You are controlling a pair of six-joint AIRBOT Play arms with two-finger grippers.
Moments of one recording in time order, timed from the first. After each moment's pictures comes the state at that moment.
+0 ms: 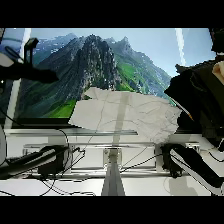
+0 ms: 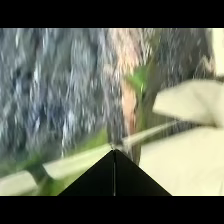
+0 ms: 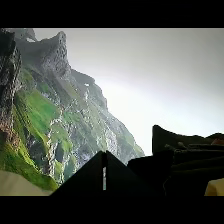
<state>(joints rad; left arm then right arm) 0.25 -1.26 1.07 1.05 -1.24 -1.01 -0.01 -0.95 1.64 -1.50 1.34 1.36</state>
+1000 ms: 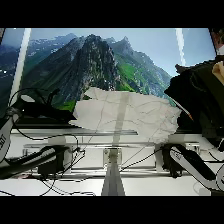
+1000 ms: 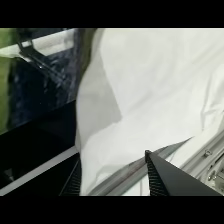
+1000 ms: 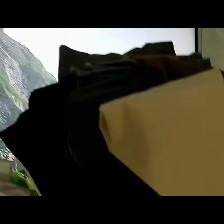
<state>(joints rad) 0.26 -1.29 0.53 0.95 -1.24 -0.80 -0.35 -1.01 1.54 -1.62 1.42 1.17</state>
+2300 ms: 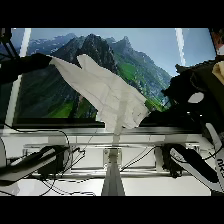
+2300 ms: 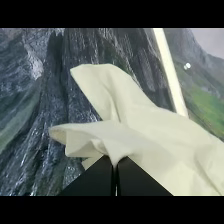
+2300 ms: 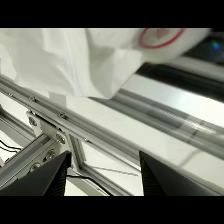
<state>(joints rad) 0.26 -1.18 1.04 0.67 -0.86 -0.83 -0.04 -1.01 0.50 -0.89 1.43 1.30</state>
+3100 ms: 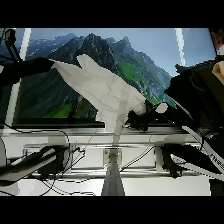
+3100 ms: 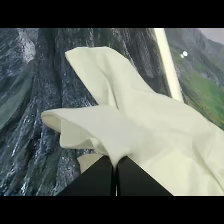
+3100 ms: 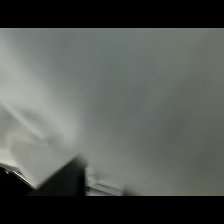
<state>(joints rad) 0.26 -1.18 1.02 0.68 -0.88 -0.83 0.42 -1.19 0.43 -0.64 0.87 1.87</state>
